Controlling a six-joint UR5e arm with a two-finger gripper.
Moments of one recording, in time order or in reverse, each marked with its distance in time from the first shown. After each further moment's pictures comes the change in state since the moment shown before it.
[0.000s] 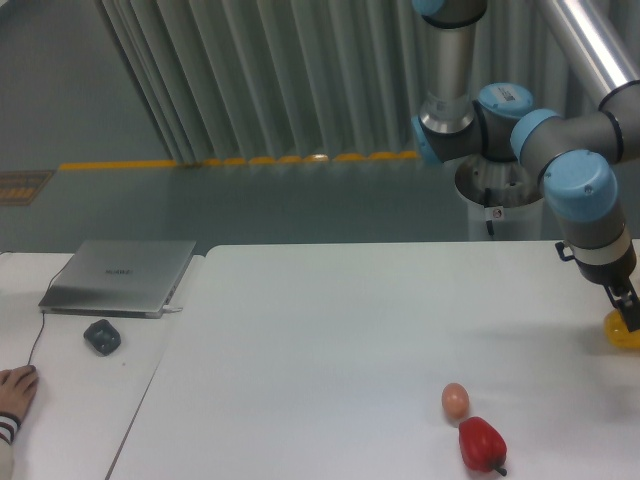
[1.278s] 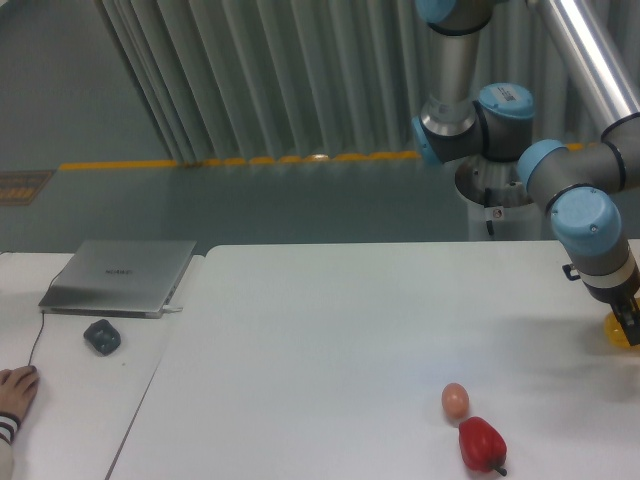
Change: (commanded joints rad) arm 0.029 -0.026 -0.097 0.009 0.054 0.003
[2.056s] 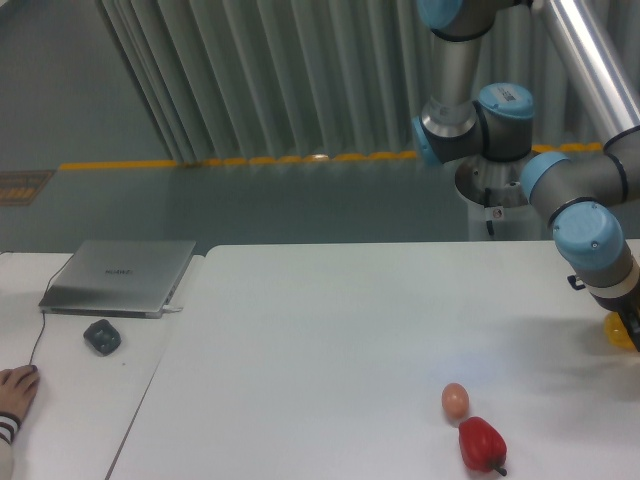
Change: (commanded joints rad) arm 0.003 -0.026 0.017 0.006 0.061 0.000
